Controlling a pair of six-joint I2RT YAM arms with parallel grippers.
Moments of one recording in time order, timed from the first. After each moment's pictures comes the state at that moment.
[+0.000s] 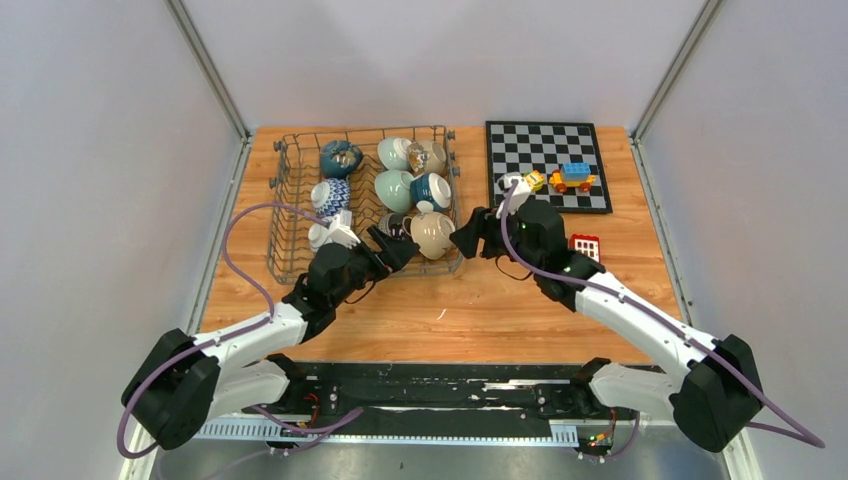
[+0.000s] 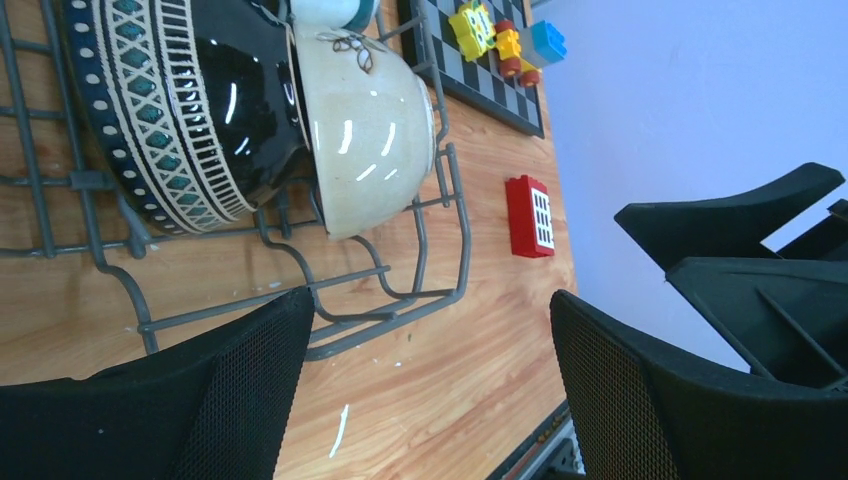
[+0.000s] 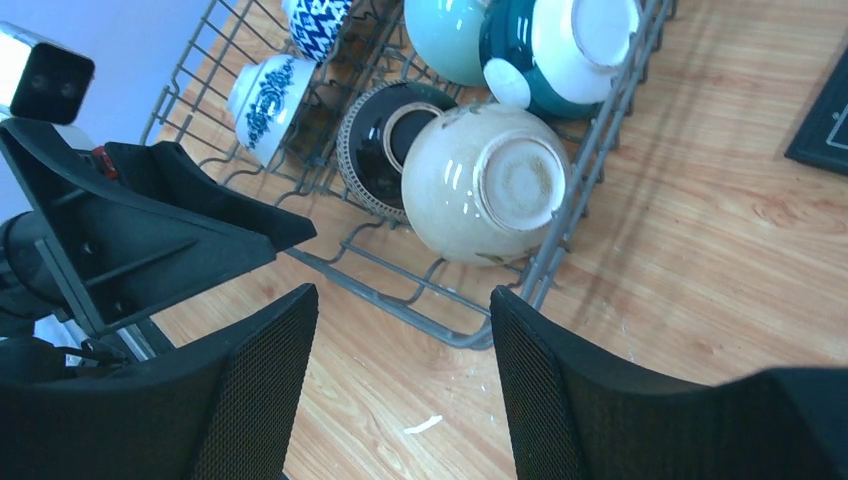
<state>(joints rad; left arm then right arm) -0.62 1.09 0.37 0.52 -0.02 -0.99 0.64 1.10 0.77 0.02 -0.10 0.42</state>
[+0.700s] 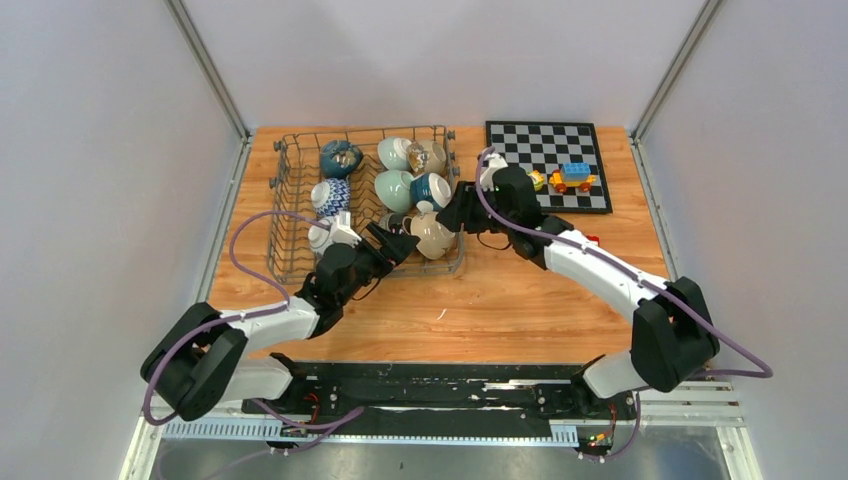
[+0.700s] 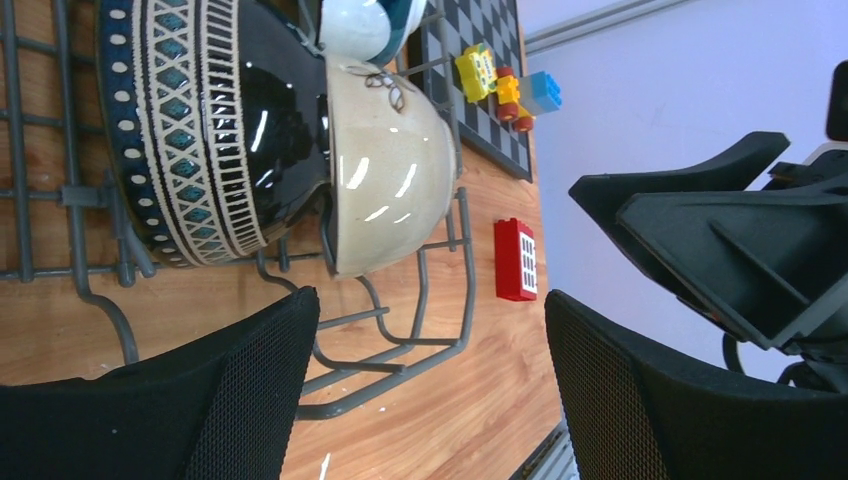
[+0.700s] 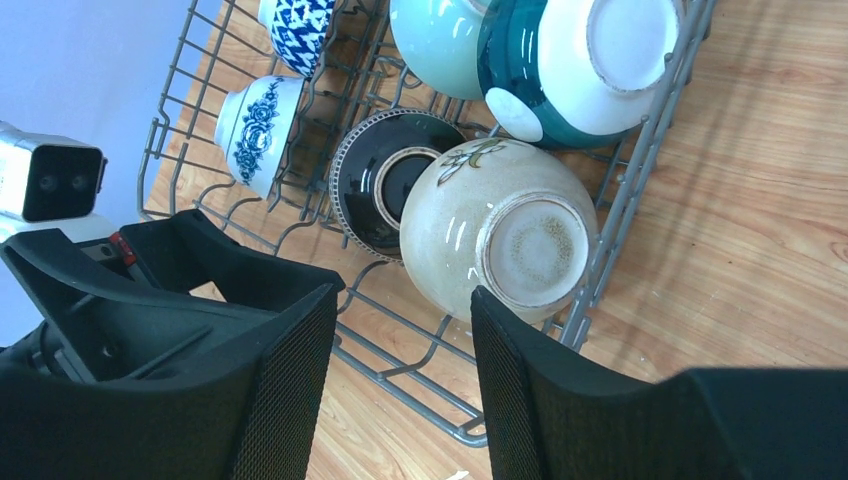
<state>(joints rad) -0.62 1.24 0.35 0.71 -0.09 -1.09 0.58 1.42 1.01 0.00 -0.20 0.50</state>
